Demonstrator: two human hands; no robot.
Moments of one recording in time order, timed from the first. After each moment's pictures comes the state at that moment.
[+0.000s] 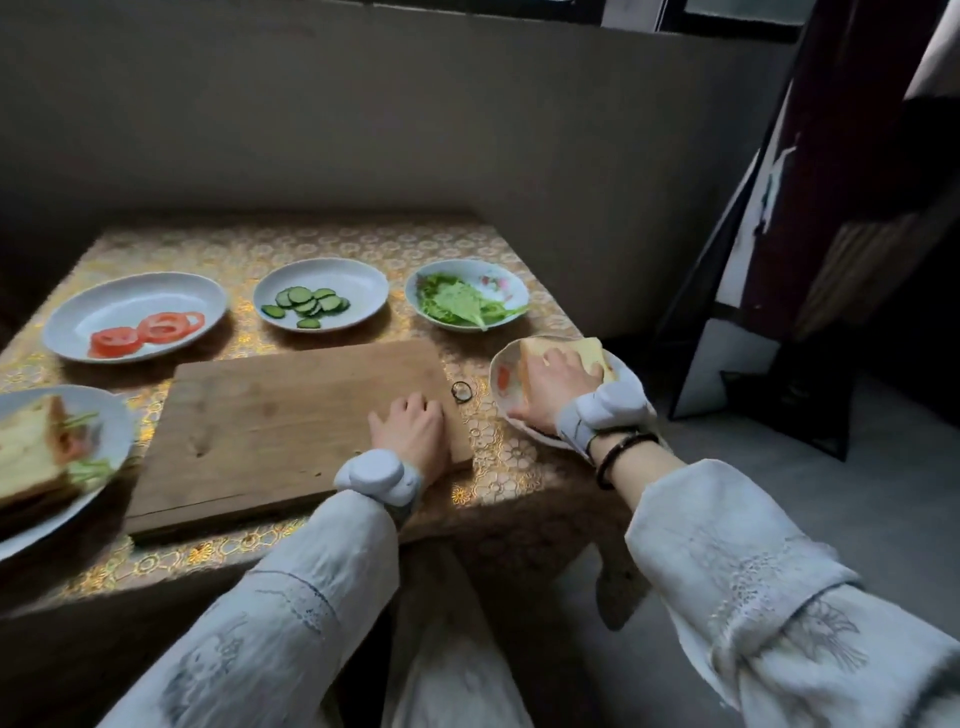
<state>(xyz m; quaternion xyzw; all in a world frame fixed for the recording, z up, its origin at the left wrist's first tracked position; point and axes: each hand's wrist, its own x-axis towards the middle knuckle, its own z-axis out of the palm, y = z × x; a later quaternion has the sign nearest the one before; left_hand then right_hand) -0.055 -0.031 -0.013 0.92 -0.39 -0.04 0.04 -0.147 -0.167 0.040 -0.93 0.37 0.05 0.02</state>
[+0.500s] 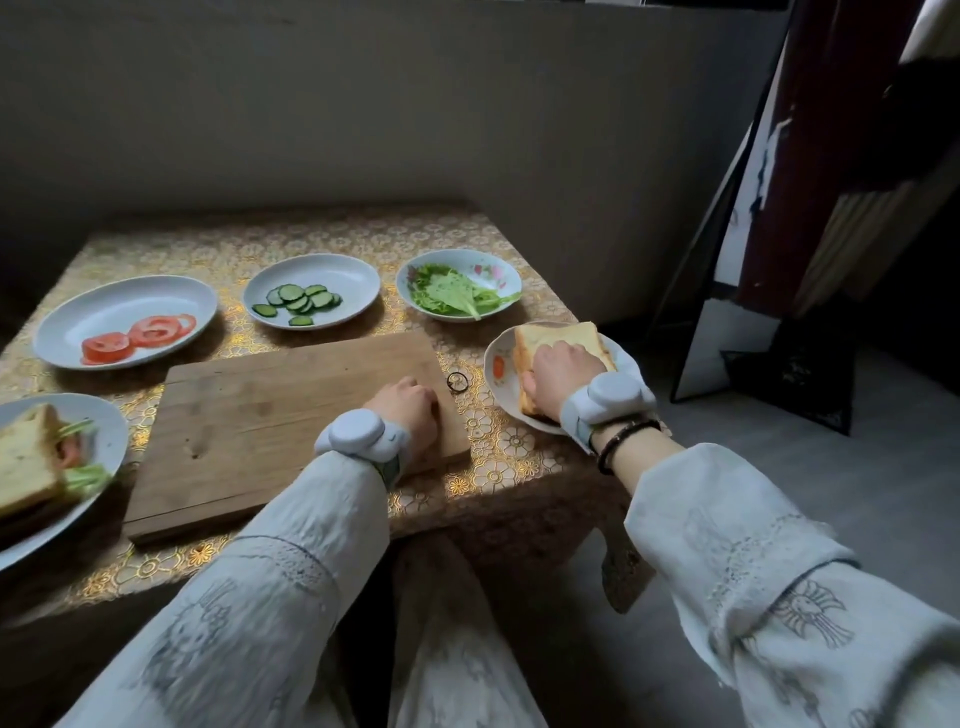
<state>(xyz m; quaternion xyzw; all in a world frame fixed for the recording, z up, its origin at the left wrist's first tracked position) -0.038 -0.032 0.016 0.90 -0.42 -0.10 0.03 -0.153 -0.170 0.043 -0.93 0.36 0.00 -0.03</state>
